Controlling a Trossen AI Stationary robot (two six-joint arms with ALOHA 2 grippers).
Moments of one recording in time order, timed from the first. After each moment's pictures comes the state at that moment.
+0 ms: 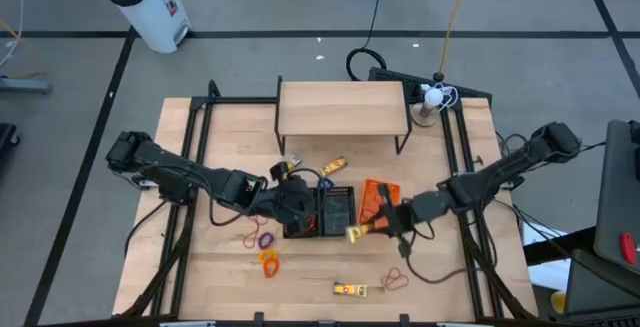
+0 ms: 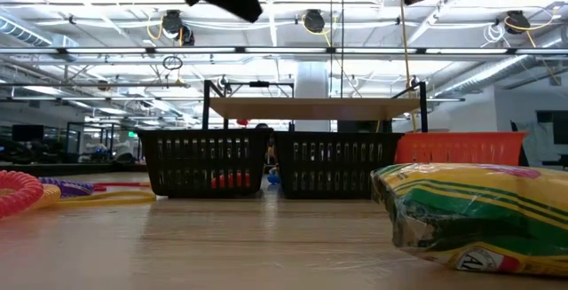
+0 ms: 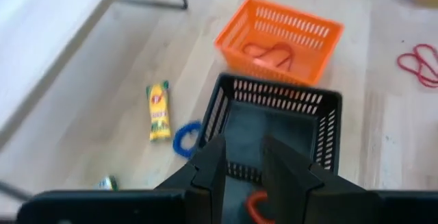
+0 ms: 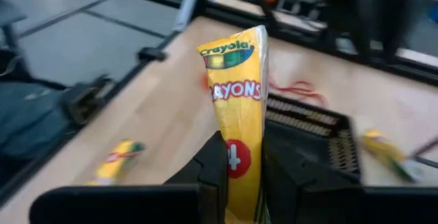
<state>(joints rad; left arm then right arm) -0.31 1.56 1.29 -0.56 -0.50 -0.37 0.41 1.17 0.71 0.09 0.15 -0.07</state>
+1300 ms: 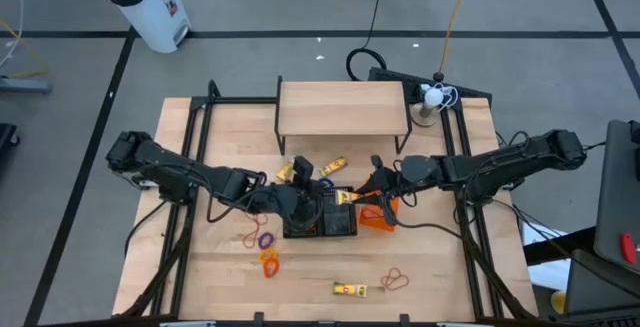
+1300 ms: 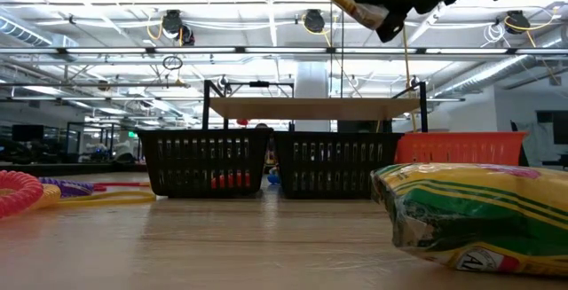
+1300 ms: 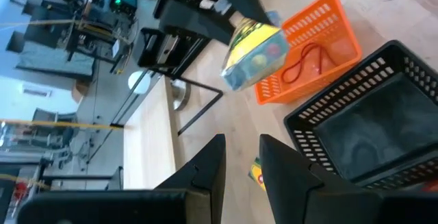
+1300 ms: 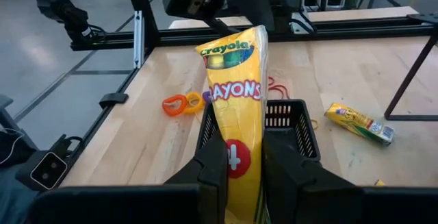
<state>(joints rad) -0.30 1.56 1.29 -0.34 -0.55 0.66 0.13 1.17 0.69 0.16 -0.08 0.12</state>
